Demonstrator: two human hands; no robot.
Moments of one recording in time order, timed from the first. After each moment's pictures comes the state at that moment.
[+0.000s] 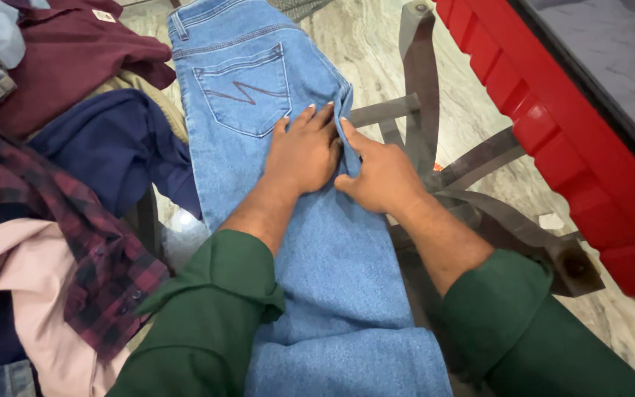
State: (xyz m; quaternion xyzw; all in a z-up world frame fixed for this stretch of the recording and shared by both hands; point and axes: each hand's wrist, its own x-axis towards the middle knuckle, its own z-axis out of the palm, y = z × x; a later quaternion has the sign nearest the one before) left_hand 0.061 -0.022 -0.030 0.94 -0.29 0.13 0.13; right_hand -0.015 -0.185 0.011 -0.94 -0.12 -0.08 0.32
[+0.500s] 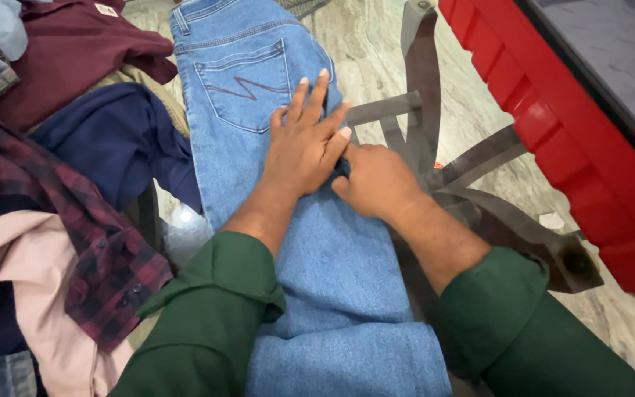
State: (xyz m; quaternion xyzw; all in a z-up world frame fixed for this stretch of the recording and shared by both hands) left_hand 0.040 -0.017 -0.015 0.90 -0.30 0.26 0.20; right_hand -0.019 -0.175 0.007 -0.97 -0.14 -0.05 0.21
